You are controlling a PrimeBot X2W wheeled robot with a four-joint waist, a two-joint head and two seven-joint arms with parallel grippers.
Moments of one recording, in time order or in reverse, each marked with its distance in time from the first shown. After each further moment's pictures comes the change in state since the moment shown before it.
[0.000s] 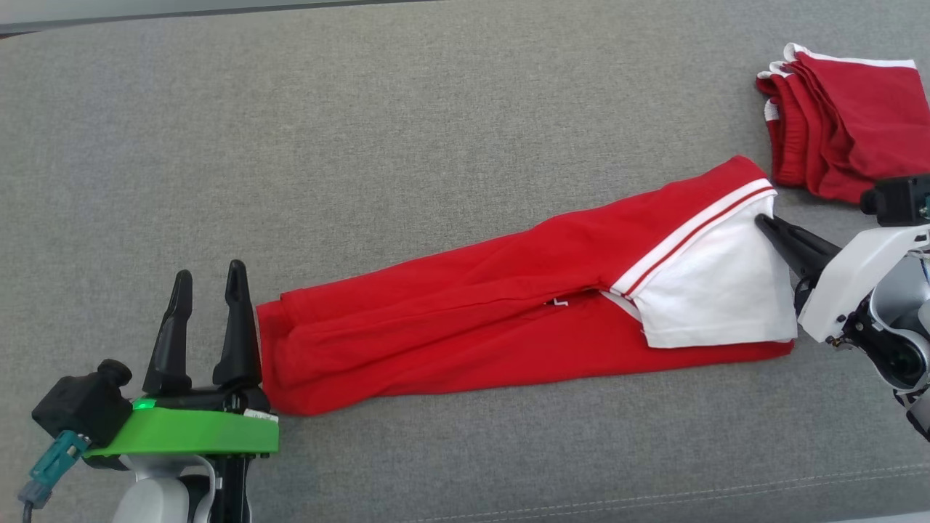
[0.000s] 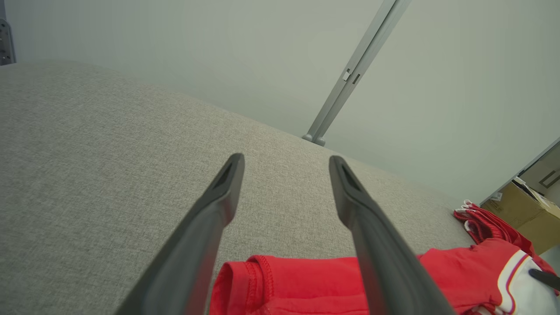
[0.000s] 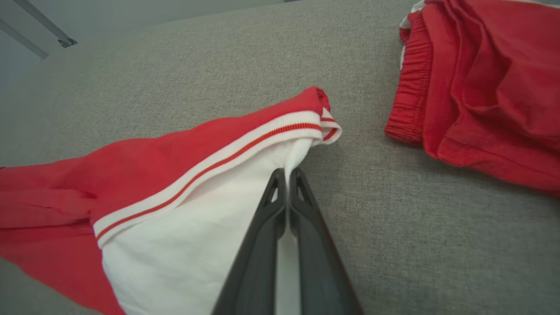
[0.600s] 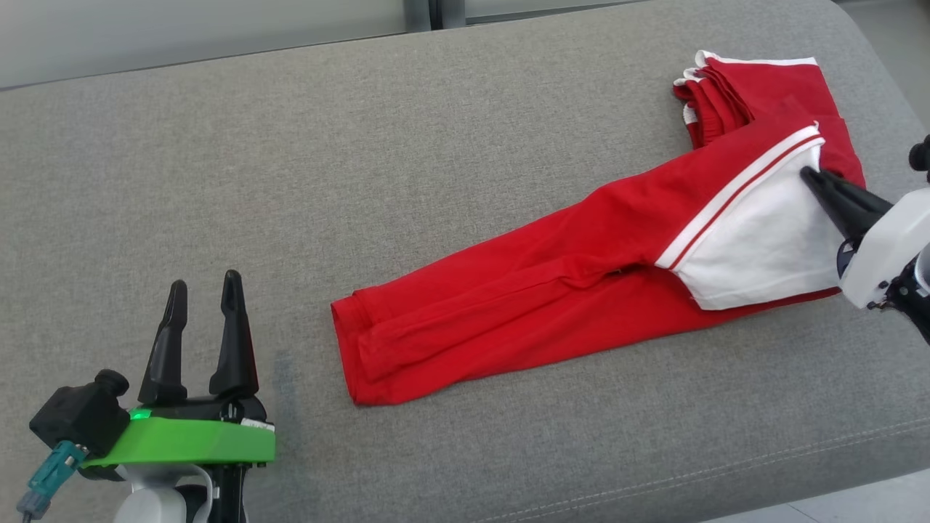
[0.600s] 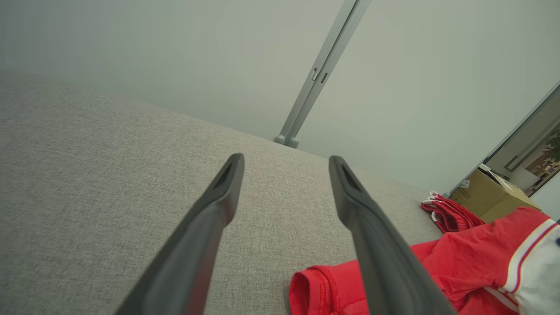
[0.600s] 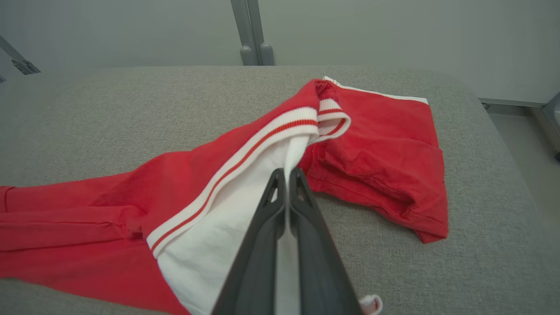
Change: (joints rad) left arm 0.024 0.000 0.015 -0.007 0.017 0.000 0.000; right arm -0.081 -0.110 0.043 -0.017 -0.018 0.000 -0.040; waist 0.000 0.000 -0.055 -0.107
